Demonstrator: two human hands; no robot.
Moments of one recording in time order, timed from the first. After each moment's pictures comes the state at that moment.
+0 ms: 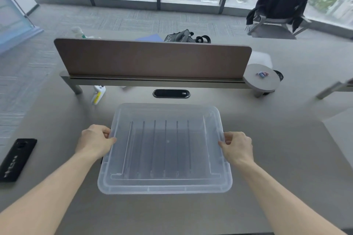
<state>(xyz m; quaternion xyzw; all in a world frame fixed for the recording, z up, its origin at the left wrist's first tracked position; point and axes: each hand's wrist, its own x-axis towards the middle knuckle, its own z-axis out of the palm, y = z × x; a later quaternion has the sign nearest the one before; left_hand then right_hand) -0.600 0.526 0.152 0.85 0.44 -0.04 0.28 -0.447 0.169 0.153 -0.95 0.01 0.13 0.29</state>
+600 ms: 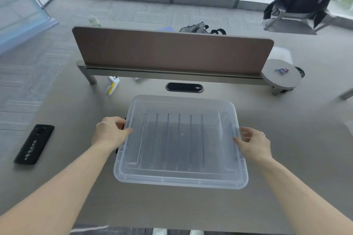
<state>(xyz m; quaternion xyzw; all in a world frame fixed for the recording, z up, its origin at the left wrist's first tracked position) -0.609 0.524 0.144 0.84 0.45 0.00 0.31 -0.441 0.164 0.139 -0.94 0.04 0.16 0.31</state>
